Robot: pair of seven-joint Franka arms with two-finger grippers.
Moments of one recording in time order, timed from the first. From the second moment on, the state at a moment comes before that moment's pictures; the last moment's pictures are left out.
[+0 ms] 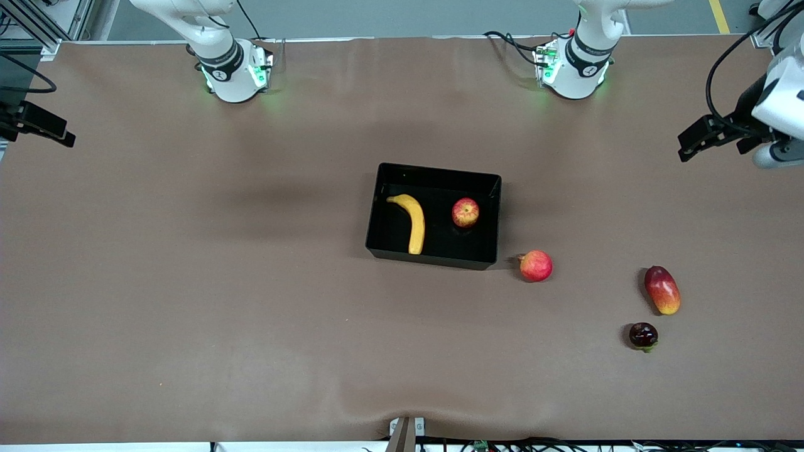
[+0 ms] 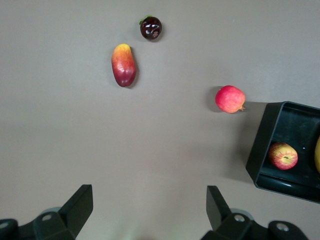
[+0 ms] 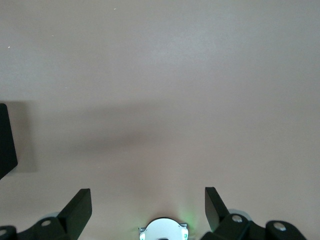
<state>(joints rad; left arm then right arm) -0.02 -0.07 -0.08 -1.62 0.05 1.54 -0.19 -0.07 0.01 0.00 -1.43 -0.01 1.32 0.05</state>
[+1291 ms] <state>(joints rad) -0.02 -0.06 -0.09 -1.61 0.00 1.54 -0.19 -0.04 0.03 0.00 -1.43 -0.01 1.32 0.05</state>
